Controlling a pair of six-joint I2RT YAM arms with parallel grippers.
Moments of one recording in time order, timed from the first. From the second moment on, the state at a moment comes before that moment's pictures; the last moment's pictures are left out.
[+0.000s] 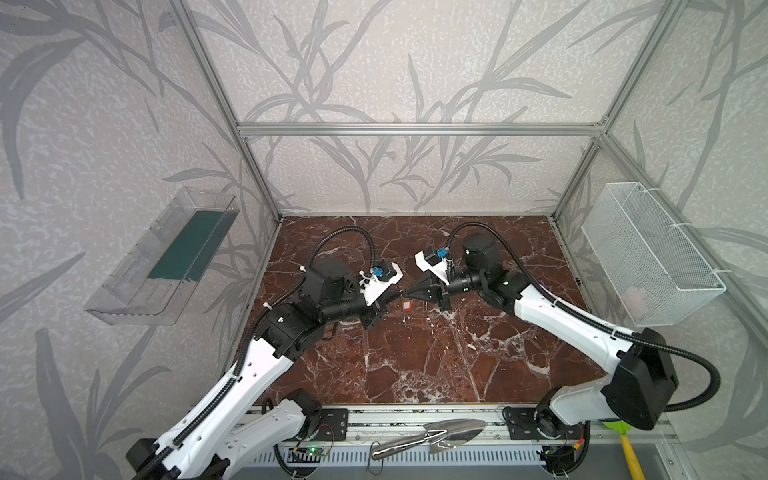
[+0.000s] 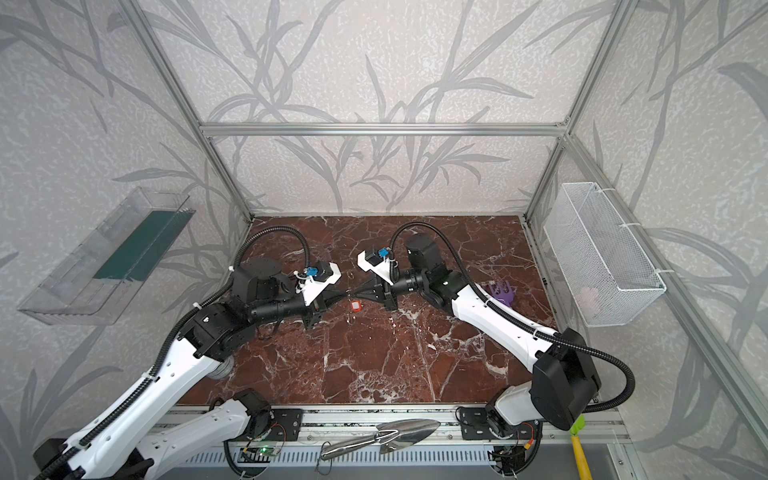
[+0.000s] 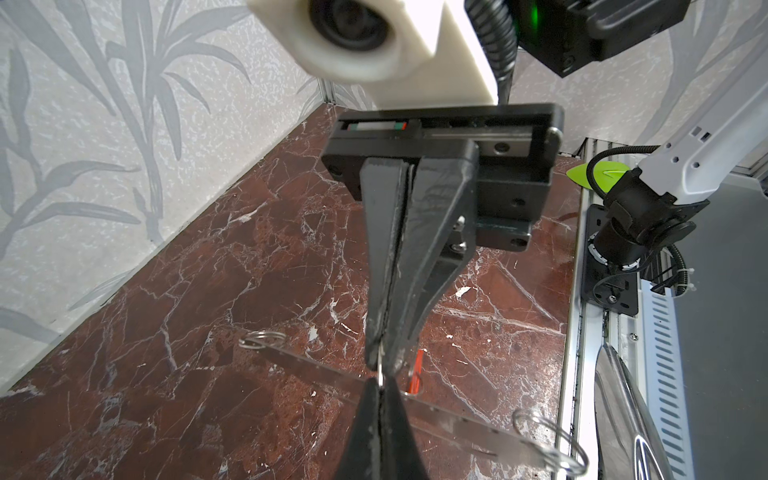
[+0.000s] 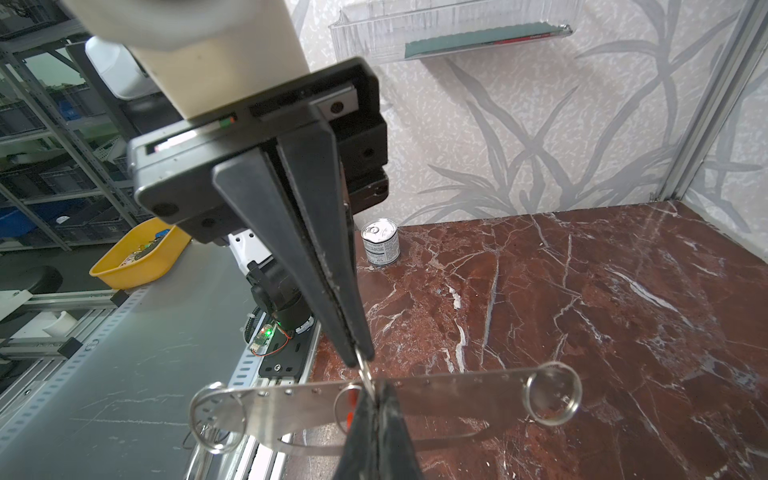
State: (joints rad) left arm -0.60 0.92 1.04 -0.60 0.42 0.29; right arm 0.68 1.44 1.12 -0.04 -1.00 -0.14
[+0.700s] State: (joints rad) left arm -0.60 0.88 1.02 -0.52 0.30 0.27; right arm 0.69 1.48 1.50 -0.66 -0.59 -0.38
